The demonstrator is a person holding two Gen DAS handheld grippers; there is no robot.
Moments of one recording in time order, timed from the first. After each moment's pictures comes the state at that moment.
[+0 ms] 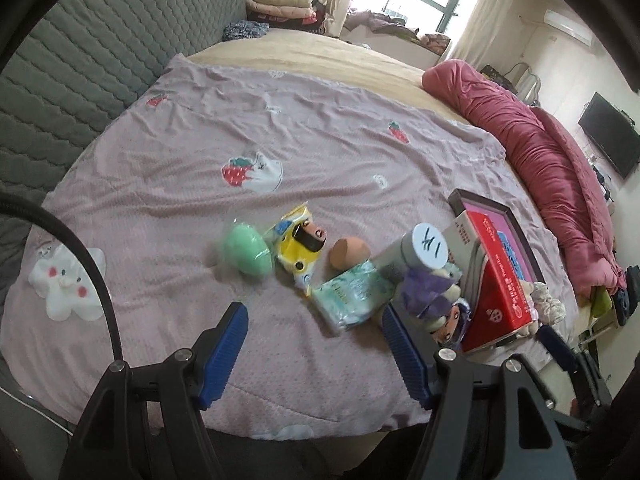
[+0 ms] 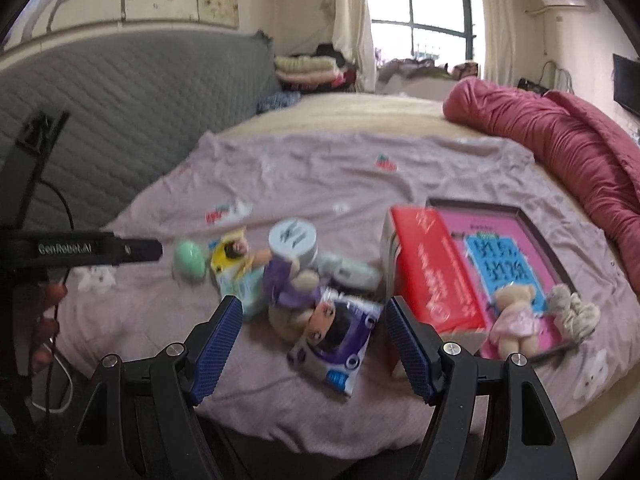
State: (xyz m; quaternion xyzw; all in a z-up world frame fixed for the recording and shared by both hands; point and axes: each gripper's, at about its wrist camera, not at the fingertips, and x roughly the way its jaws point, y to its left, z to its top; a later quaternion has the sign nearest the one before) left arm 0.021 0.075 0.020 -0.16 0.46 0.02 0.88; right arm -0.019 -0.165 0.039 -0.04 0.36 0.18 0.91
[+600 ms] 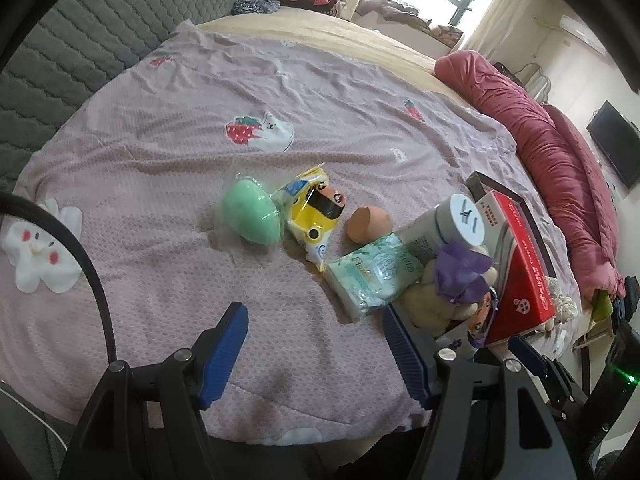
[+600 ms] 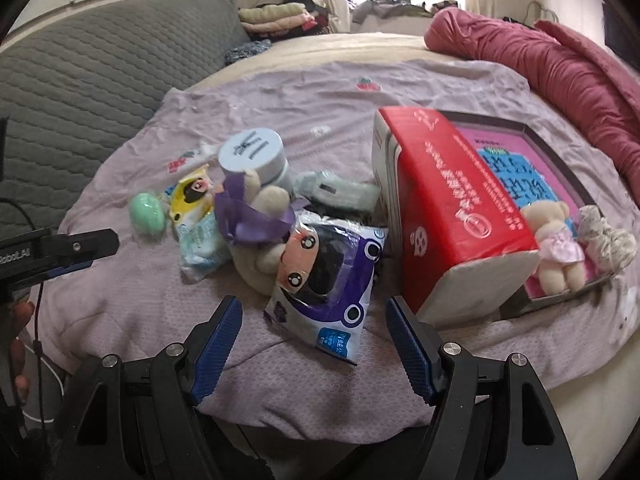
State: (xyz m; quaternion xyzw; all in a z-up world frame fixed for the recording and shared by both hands) left arm 0.029 0.084 -0.031 -0.18 0.48 0.02 0.86; right arm 0.016 -0.166 -0.033 0.00 0.45 0.14 0.88
